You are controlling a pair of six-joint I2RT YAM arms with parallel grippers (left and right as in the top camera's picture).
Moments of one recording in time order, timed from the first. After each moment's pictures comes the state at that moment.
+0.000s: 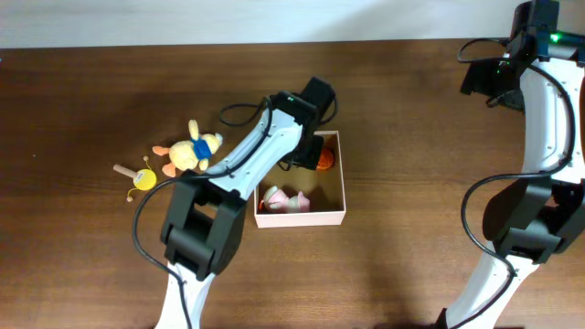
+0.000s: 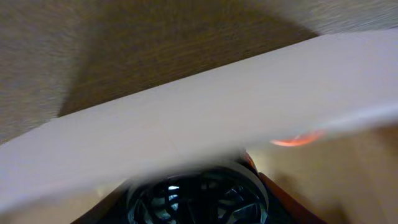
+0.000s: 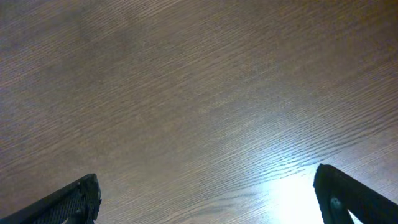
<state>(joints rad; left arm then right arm) -0.57 2.23 1.88 -1.08 -0.06 -0.29 -0.24 2.15 2.18 -1.24 0.12 0.19</state>
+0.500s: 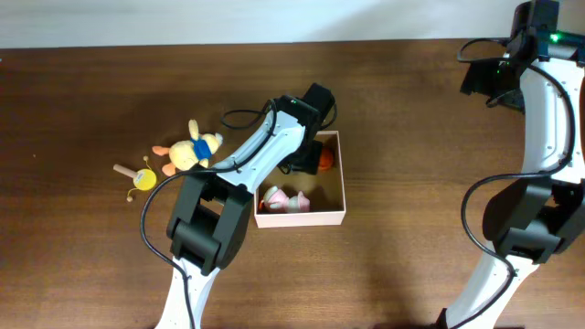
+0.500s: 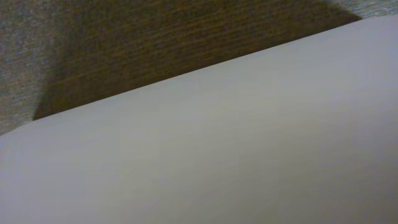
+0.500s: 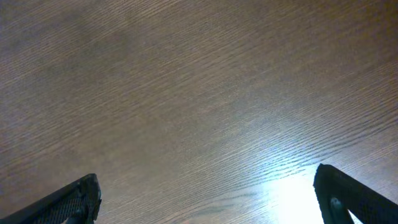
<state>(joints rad) -0.57 2.28 1.88 -1.08 -0.06 -0.29 -0.24 2.15 2.18 -1.24 0.12 0.19</state>
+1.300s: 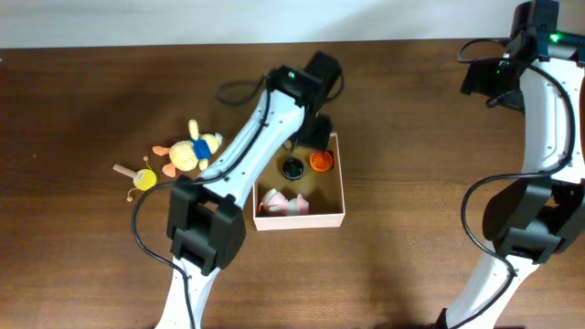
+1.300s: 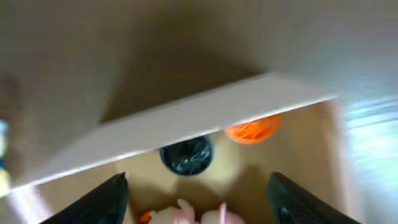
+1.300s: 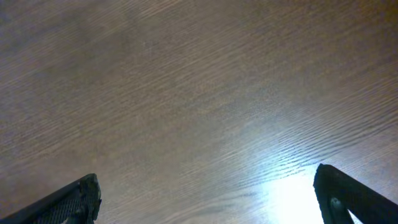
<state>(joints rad) -0.57 2.28 2.26 -1.33 -0.06 -0.28 -0.24 2.15 2.18 -1.24 0.12 0.19</state>
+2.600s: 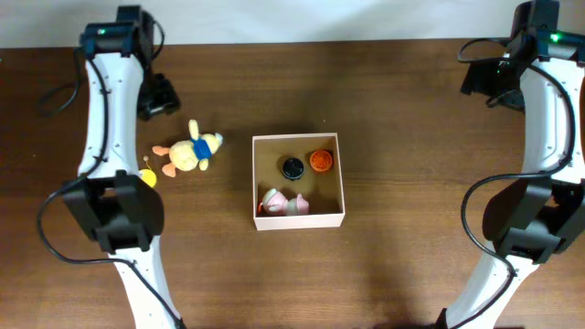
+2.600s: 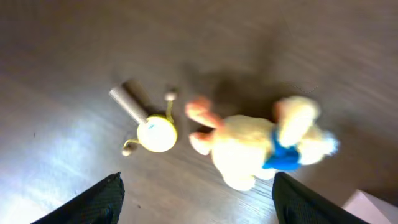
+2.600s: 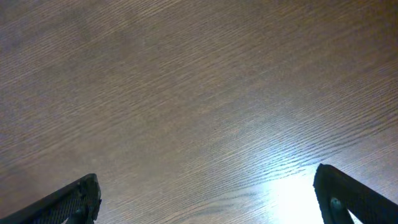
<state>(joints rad) 0.06 2.28 2.36 -1.56 -0.20 -0.40 -0.24 2.15 2.18 -1.24 0.12 0.19</state>
